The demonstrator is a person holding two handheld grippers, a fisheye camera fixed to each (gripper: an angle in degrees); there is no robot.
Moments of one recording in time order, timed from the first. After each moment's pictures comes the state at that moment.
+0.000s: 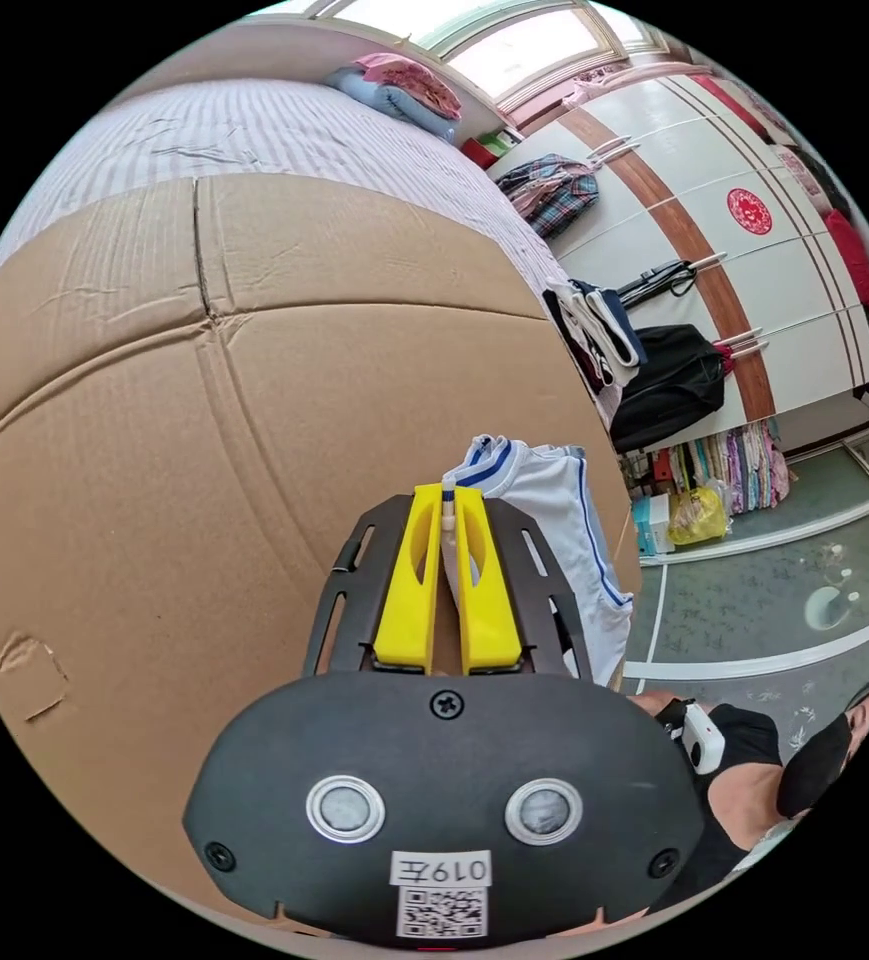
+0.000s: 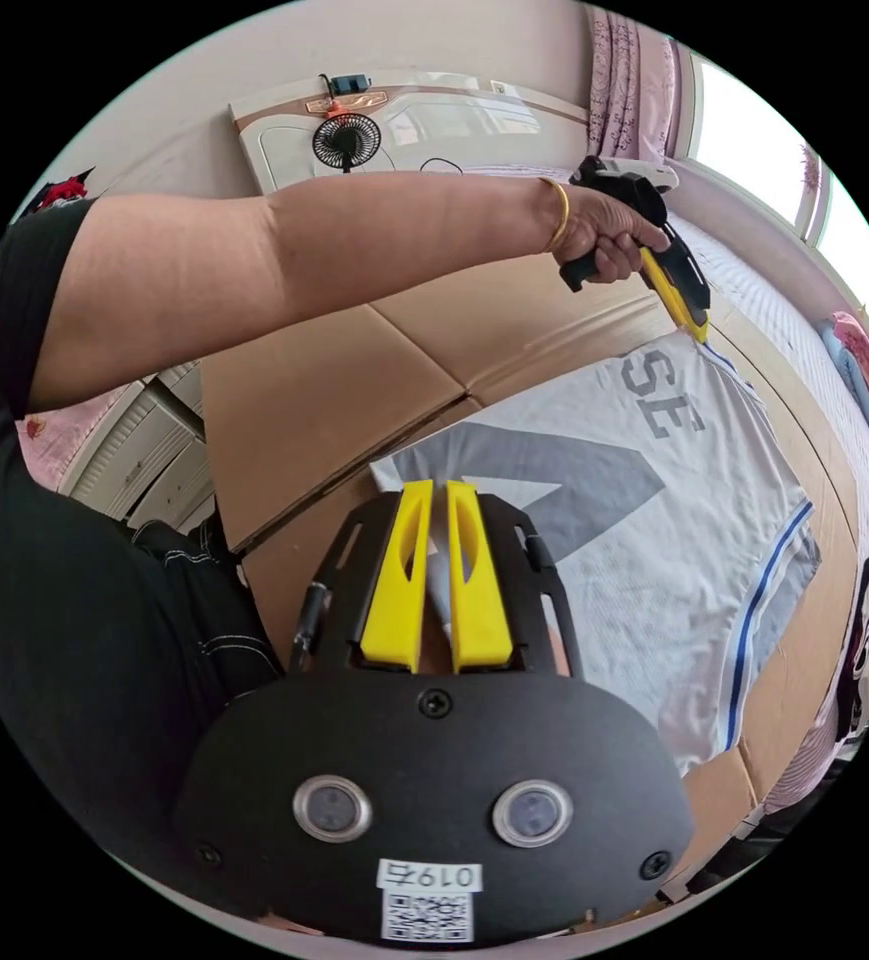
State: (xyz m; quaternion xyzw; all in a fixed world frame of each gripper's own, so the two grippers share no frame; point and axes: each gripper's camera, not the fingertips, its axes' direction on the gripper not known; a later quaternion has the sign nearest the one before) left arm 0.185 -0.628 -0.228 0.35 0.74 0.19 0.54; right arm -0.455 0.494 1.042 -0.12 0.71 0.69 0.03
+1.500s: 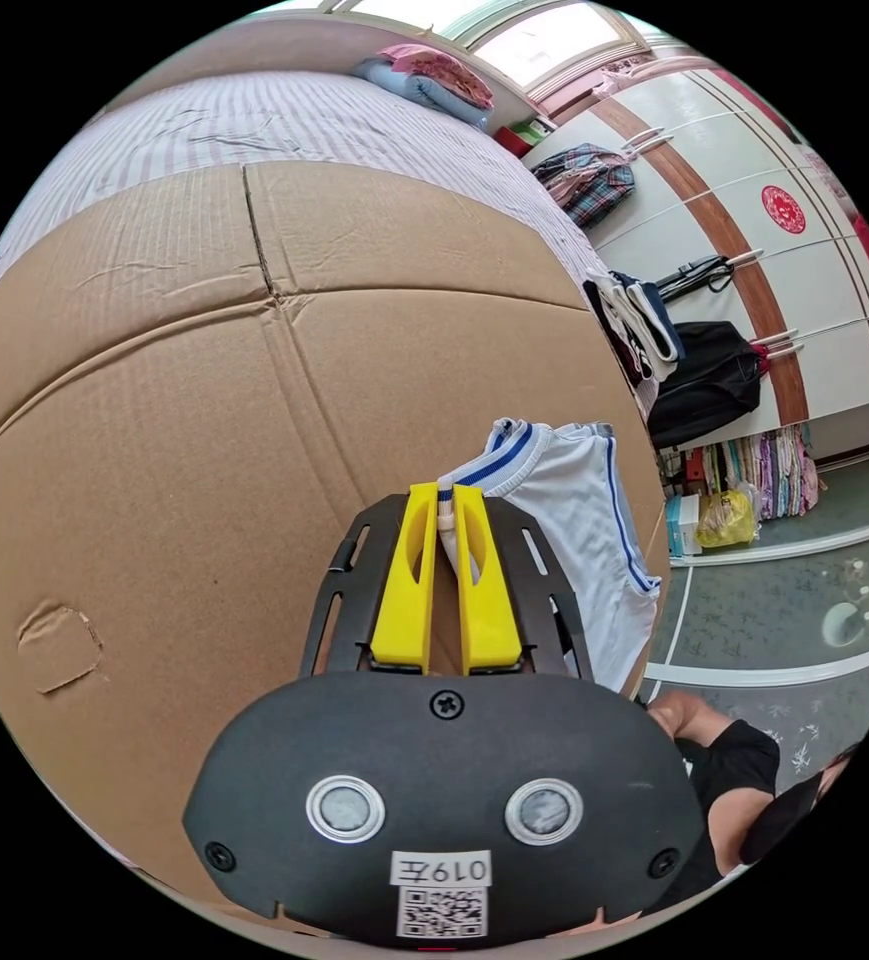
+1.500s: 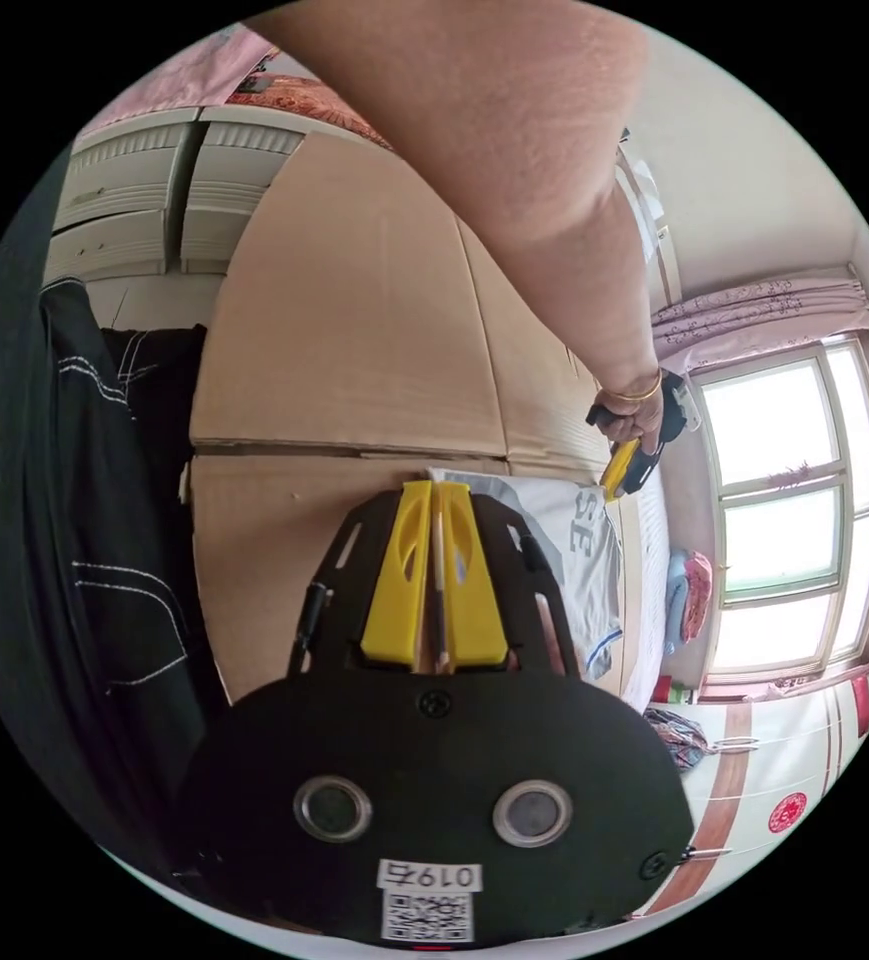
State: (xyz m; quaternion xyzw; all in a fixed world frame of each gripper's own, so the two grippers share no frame) left arm 0.157 -0.634 -0.179 0.33 0.71 0.17 0.59; right arm -0.256 0.606 1.092 -0.52 0.61 0.60 0.04
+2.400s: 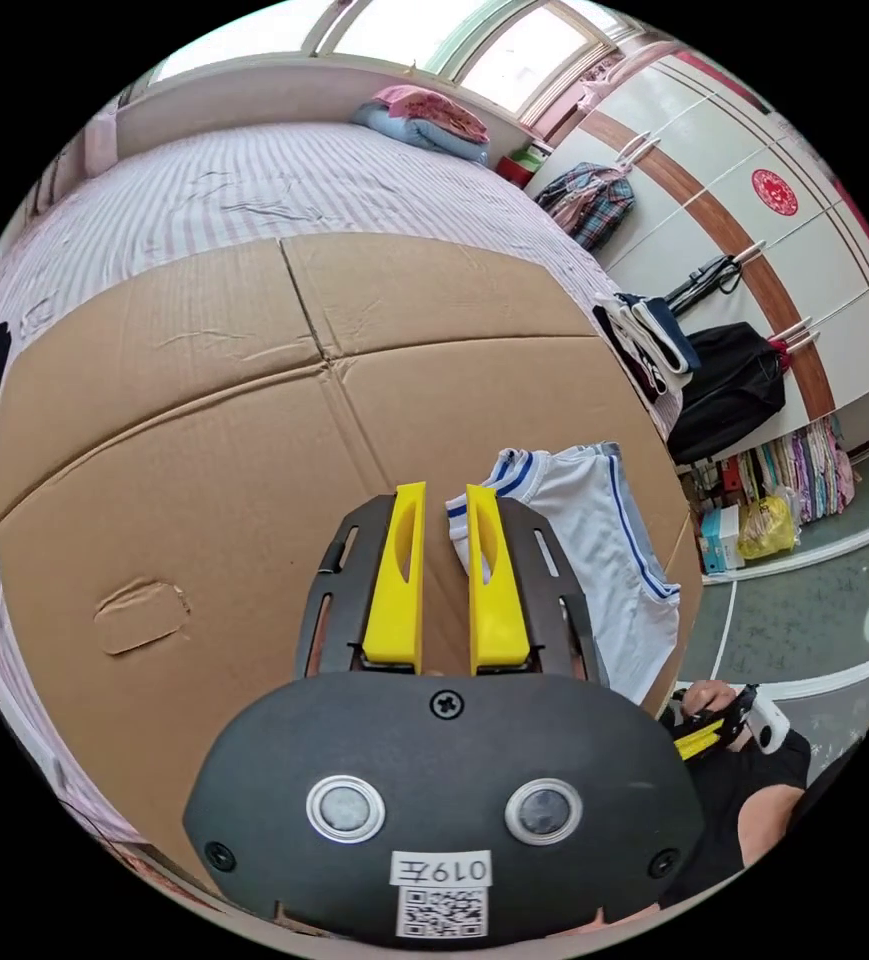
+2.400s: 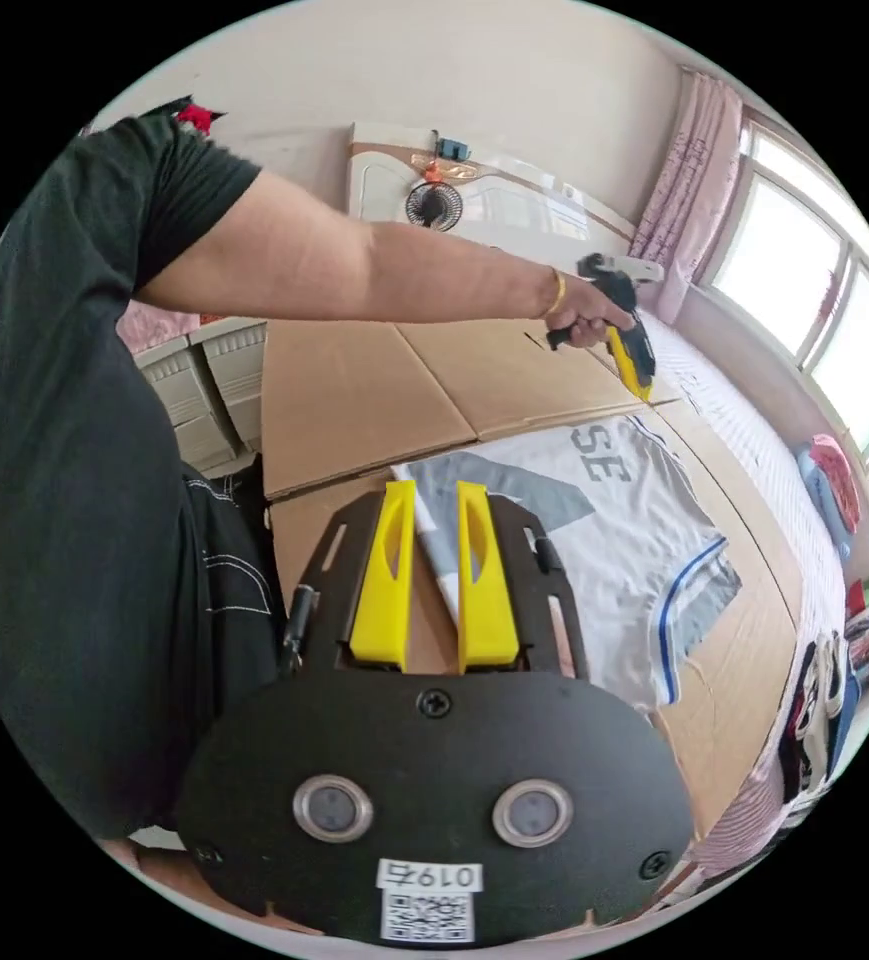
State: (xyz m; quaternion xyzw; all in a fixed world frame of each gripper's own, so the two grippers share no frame) left arm 0.153 -0.508 -0.164 0.39 0.67 0.13 0.62; right arm -0.474 0.382 1.089 -0.24 0.76 0.59 0.09
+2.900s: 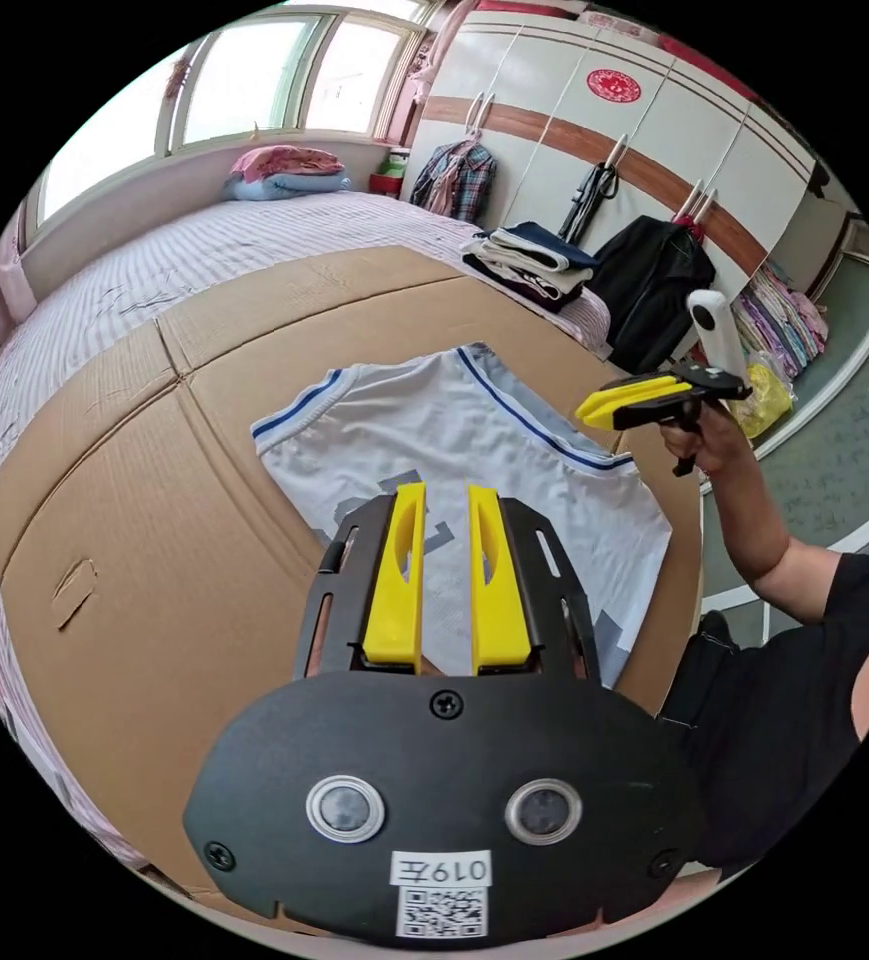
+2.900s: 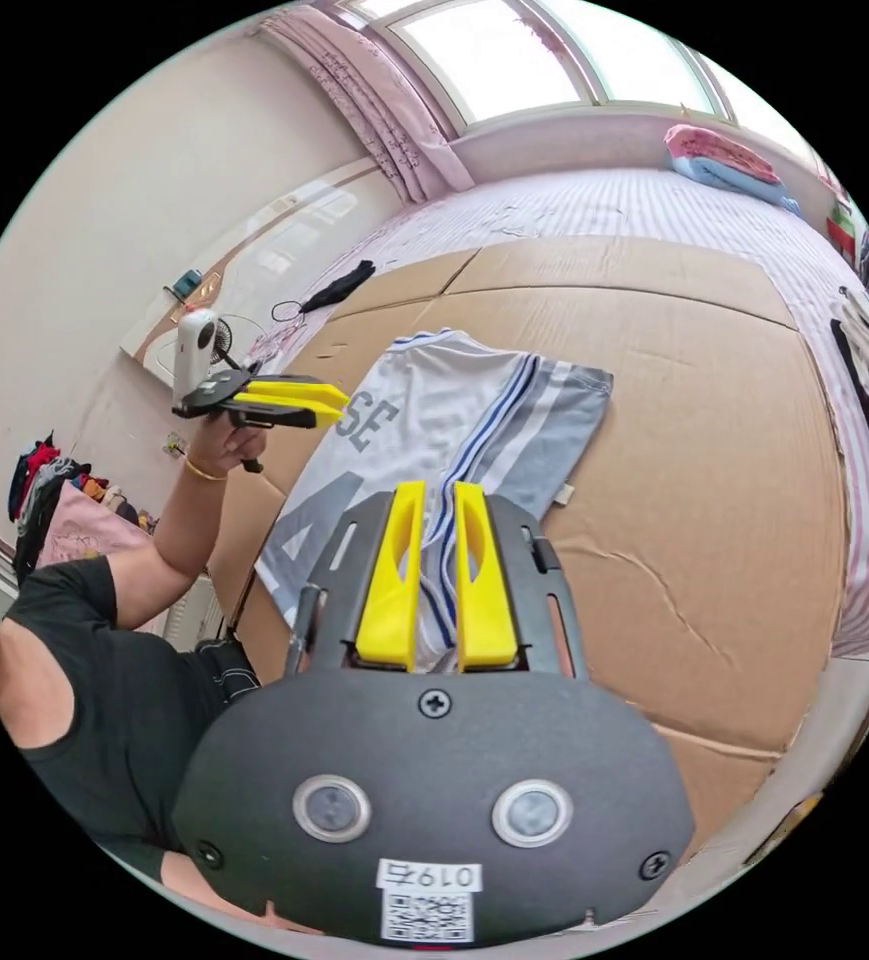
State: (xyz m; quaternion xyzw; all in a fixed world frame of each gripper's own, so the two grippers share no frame) left arm 0.248 -0.279 -0.185 0.52 0.59 0.19 0.58; right arm -0.825 0.231 1.037 0.11 0.78 0.62 -0.08
